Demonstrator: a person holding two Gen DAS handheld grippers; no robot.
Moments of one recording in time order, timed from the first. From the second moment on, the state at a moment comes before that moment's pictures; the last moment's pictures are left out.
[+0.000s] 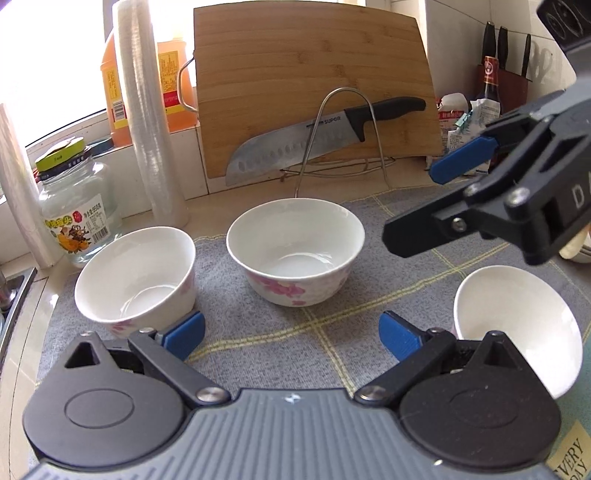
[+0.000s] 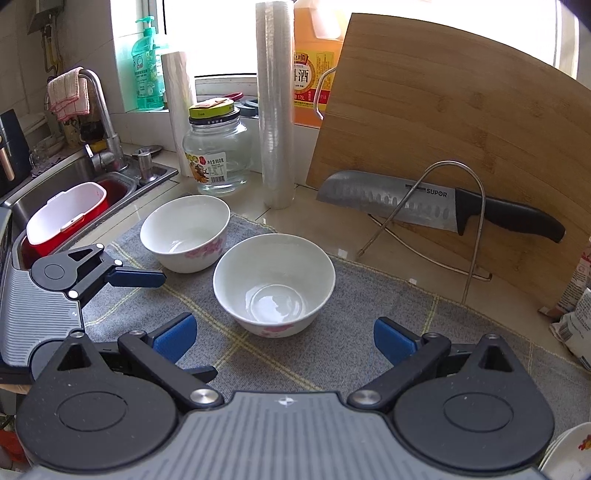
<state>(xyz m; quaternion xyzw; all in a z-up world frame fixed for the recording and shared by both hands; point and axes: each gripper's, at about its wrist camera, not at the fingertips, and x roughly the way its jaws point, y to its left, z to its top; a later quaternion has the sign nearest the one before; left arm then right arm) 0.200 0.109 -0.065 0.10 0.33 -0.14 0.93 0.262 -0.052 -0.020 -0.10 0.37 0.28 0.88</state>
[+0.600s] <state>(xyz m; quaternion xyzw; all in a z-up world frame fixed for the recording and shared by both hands) 0.236 0.098 -0.081 0.09 0.33 -0.14 0.93 0.335 -0.033 -0.045 -0.11 0.40 0.32 0.85</state>
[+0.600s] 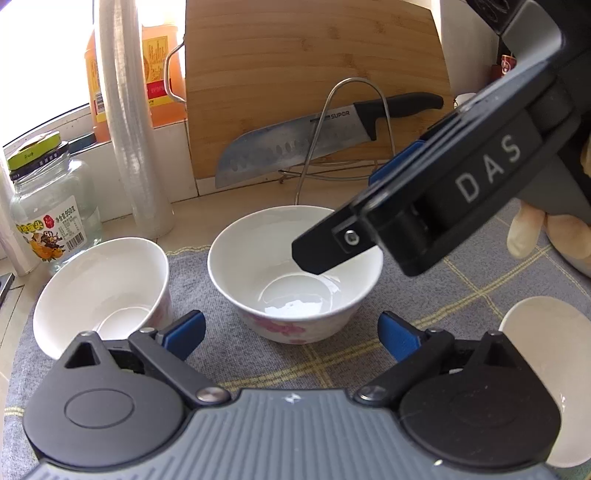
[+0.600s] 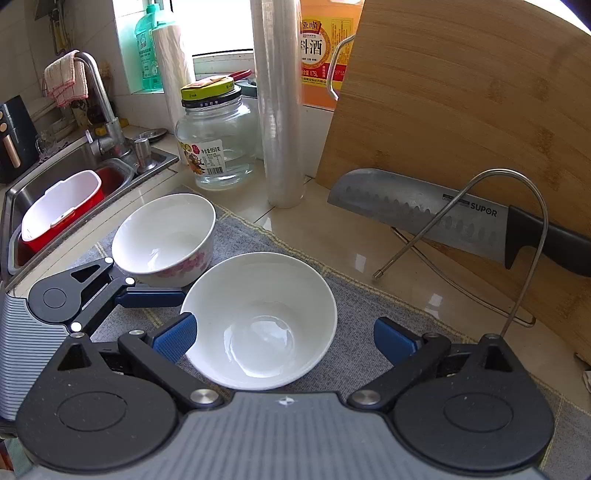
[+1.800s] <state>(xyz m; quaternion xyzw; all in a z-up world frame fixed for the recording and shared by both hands) 0.245 0.097 -0.078 0.09 0.33 -0.16 0.93 0.364 -0.015 -0.067 -0.10 0.44 0.36 0.82</state>
